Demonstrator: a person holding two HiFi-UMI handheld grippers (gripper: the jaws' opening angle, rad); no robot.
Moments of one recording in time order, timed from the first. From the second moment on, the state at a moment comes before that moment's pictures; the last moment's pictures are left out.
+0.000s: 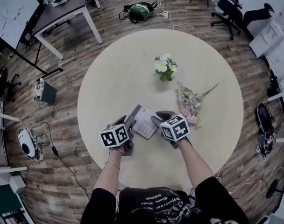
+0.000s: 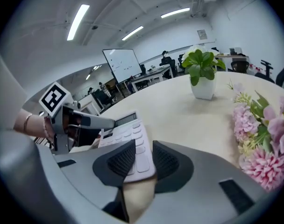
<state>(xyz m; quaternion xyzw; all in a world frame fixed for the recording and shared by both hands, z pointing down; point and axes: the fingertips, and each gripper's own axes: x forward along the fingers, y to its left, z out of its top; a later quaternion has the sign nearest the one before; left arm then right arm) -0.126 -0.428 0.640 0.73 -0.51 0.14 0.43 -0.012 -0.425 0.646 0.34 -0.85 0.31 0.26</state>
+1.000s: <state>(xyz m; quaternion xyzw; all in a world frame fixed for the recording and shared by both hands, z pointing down) -0.106 -0.340 0.581 0.76 -0.54 0.20 0.29 0.008 -0.354 0.588 0.37 -0.88 0.21 0.21</state>
